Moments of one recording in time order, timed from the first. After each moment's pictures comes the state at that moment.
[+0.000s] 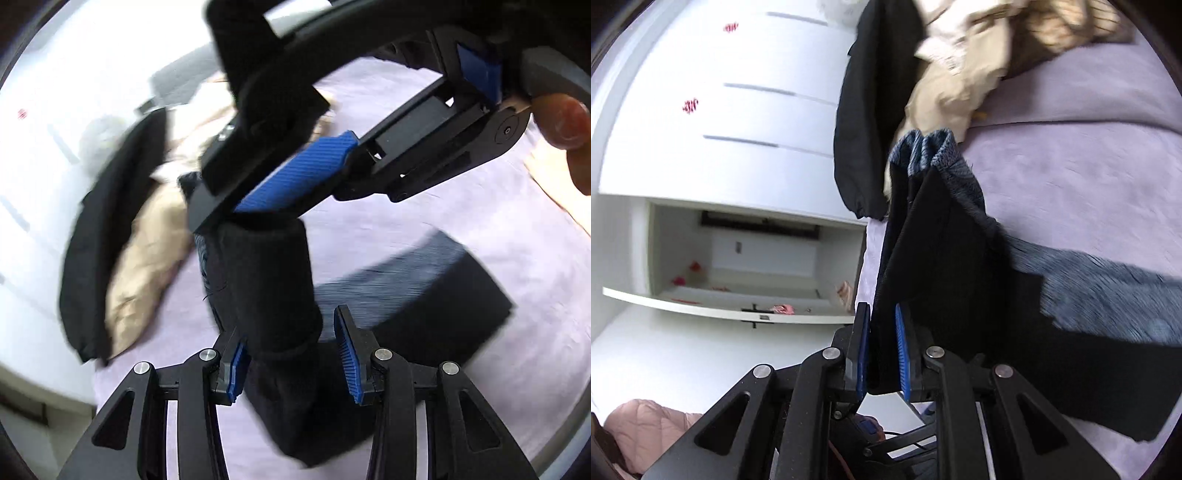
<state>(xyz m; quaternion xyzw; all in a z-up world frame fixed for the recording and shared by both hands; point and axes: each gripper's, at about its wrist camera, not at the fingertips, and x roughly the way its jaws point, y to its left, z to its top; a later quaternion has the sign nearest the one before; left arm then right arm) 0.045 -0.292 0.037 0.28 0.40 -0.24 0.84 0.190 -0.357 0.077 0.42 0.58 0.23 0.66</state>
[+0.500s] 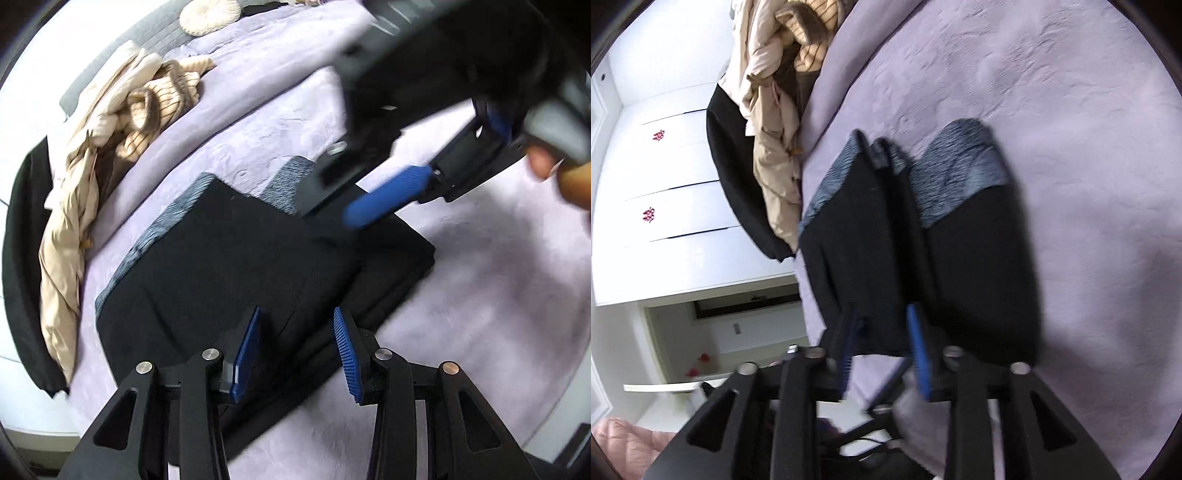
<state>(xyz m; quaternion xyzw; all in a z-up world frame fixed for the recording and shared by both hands) -0.017 -0.379 -0.045 0.36 0.45 -0.32 0.75 0.044 -0.505 -0.038 0.51 0.58 0.08 0.63</state>
